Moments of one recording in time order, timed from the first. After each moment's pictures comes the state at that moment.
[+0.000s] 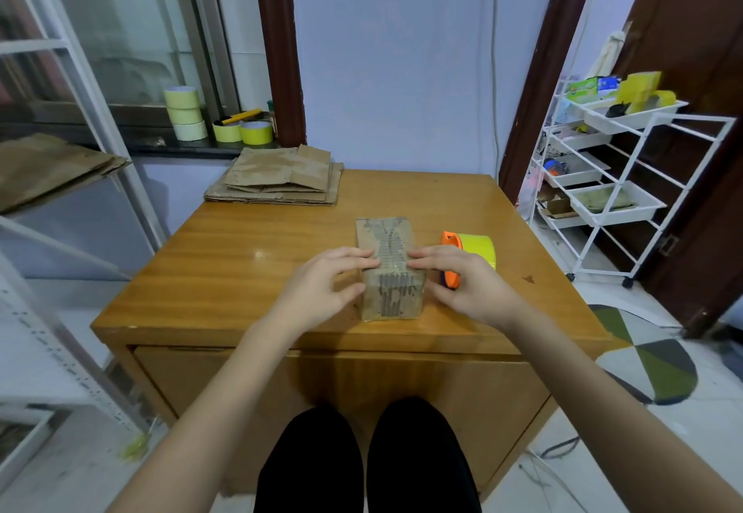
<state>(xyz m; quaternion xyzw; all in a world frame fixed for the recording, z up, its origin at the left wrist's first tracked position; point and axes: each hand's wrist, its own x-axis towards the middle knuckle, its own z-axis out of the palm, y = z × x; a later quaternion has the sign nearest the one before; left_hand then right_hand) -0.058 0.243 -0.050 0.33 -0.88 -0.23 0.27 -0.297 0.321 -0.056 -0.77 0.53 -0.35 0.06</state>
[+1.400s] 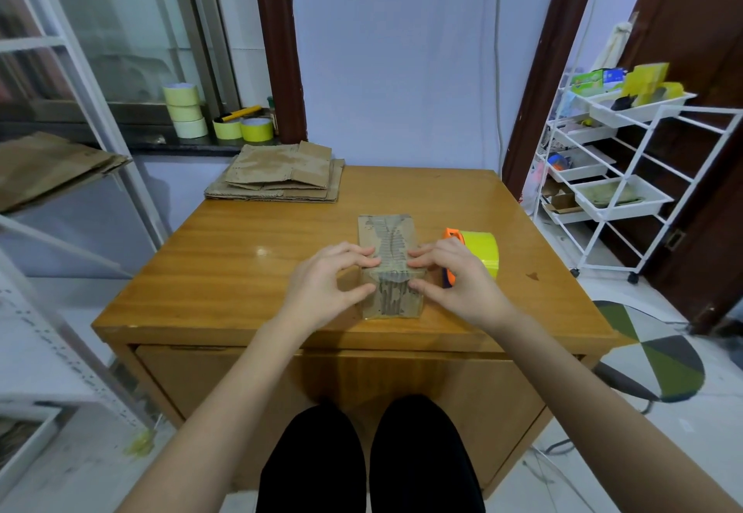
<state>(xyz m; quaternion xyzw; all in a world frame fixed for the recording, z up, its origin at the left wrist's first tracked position) -0.065 0.240 -0.060 0.33 -0.86 -0.19 0.34 -0.286 0.308 -0.072 -0.76 0.51 -0.41 -0.01</state>
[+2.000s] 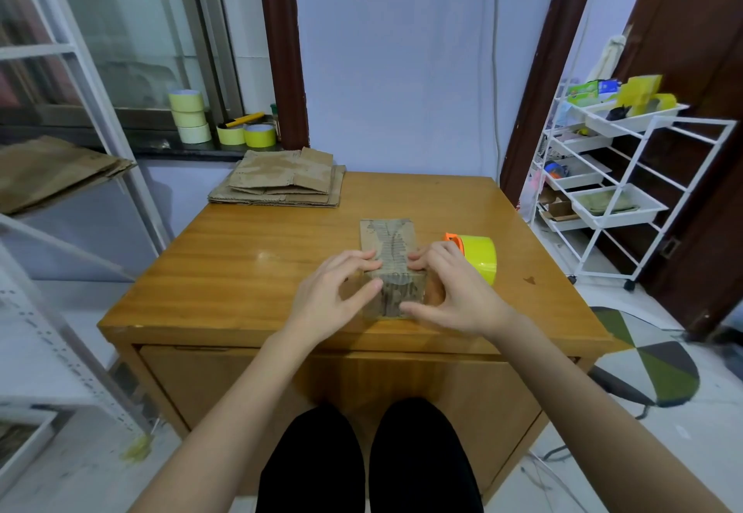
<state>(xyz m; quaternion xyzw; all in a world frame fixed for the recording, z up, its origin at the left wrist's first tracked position) -0.063 0.246 -0.077 0.31 -0.85 -0.22 0.37 -0.284 0.317 -0.066 -0.79 0.54 -0.30 -0.03</state>
